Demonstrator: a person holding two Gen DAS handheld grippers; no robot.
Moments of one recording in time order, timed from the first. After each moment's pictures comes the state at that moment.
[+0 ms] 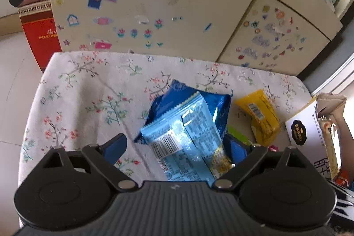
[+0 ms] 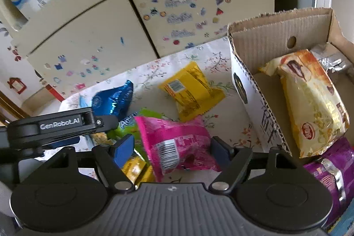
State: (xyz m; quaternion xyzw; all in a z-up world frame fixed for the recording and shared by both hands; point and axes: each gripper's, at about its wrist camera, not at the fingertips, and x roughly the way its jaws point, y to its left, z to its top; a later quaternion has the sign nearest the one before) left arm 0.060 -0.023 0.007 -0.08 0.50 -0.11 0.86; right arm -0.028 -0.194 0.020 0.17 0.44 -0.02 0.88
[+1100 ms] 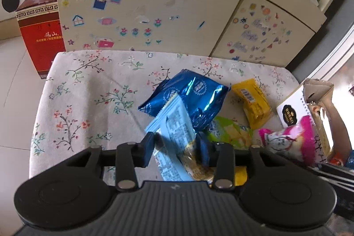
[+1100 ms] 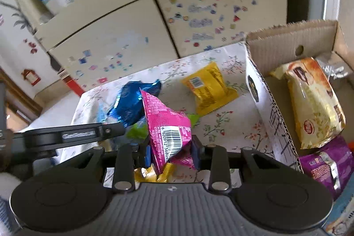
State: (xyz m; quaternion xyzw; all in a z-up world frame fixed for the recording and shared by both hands) left arm 0.036 -0.004 0.017 -0.06 0.49 -0.14 0.86; right arm -0.046 -0.180 0.052 0.16 0.44 0.03 0.88
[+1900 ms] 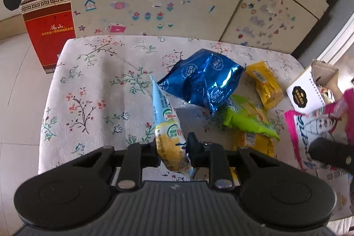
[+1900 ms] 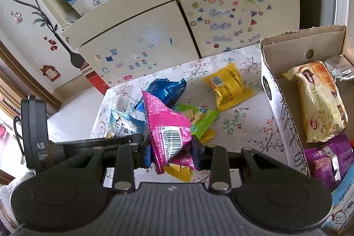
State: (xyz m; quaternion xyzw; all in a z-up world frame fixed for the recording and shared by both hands) left arm 0.025 0.014 0.002 -0.05 0.50 -0.14 0.85; right arm -0.062 -0.176 0.069 0.17 0.44 0.07 0.88
